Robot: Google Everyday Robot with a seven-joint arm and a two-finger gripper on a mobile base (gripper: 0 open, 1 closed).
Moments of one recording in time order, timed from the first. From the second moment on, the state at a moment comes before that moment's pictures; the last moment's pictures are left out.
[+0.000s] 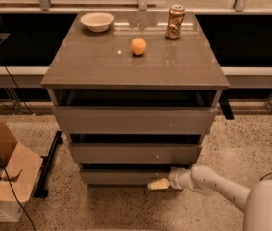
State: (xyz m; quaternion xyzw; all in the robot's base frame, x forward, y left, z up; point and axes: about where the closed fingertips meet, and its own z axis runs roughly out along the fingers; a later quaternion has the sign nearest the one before) arm 0.616 -0.147 0.247 -0.26 0.88 0.26 0.31
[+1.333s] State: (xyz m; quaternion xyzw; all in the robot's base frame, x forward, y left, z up) arm 0.641 -0.145 0.208 -0.25 0.88 0.27 0.29
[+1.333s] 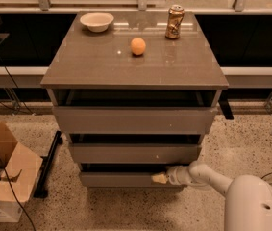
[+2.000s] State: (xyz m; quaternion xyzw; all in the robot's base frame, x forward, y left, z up) arm 0.610 -0.125 0.200 -0.29 0.89 0.28 0.23
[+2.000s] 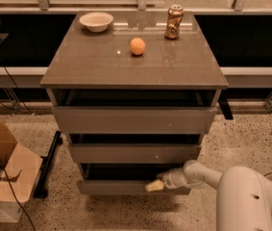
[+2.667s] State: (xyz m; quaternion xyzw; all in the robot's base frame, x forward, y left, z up) arm 0.606 -0.119 0.198 -0.32 0.89 0.26 0.21
